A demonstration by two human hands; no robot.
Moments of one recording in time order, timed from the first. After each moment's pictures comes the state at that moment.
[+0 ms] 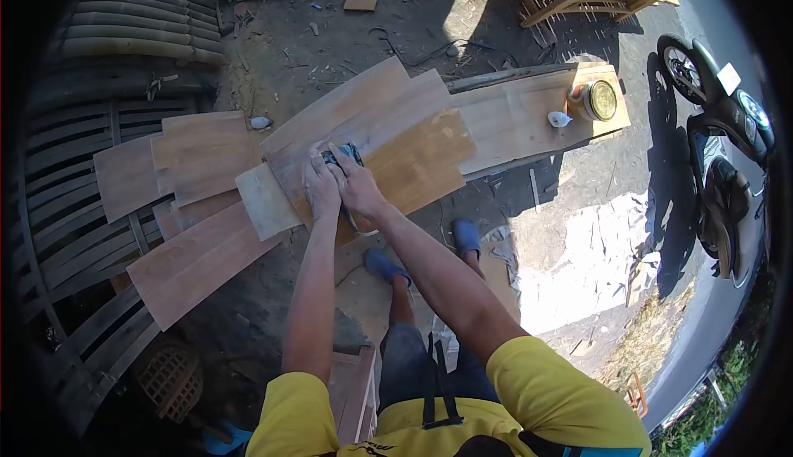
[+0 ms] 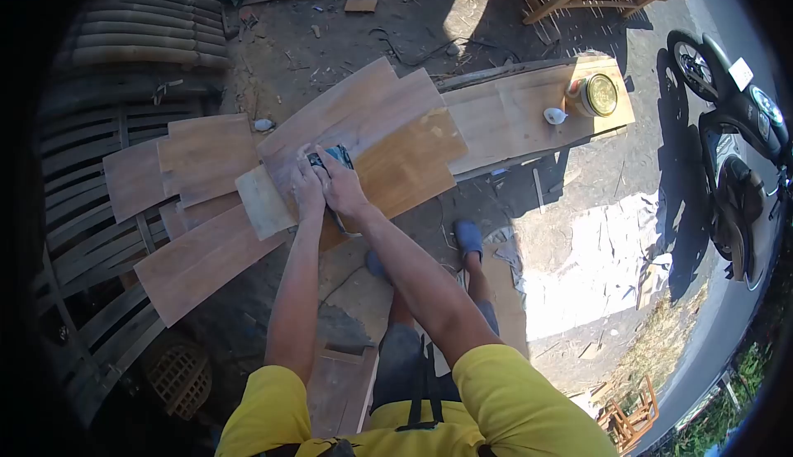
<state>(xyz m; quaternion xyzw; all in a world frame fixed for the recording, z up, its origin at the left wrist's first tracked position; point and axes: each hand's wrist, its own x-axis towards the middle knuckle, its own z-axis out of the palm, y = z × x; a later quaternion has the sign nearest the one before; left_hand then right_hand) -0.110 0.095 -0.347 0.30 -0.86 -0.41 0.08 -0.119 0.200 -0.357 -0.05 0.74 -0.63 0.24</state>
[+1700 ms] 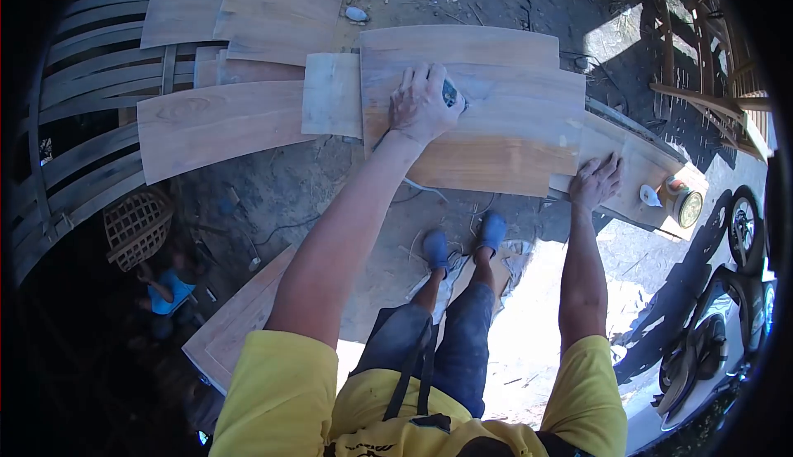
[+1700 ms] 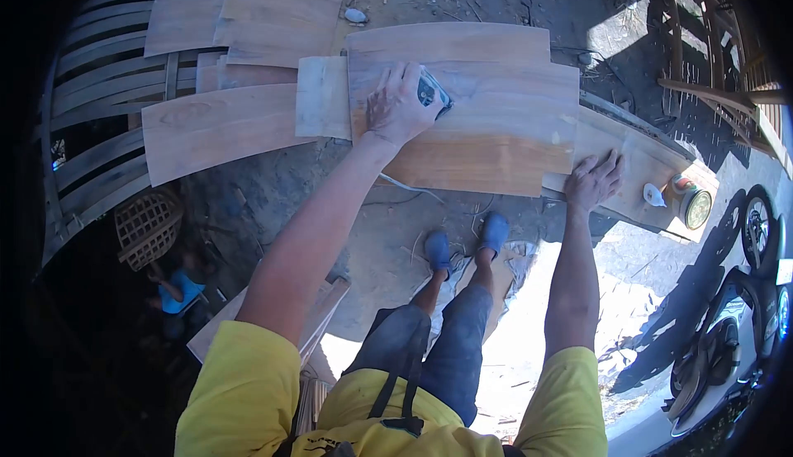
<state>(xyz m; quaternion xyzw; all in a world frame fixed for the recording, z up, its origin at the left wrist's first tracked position) -0.120 0.089 -0.337 0.21 -0.97 -0.16 0.01 -0.199 0.478 -0.497 0.01 0.99 -0.13 -0.09</state>
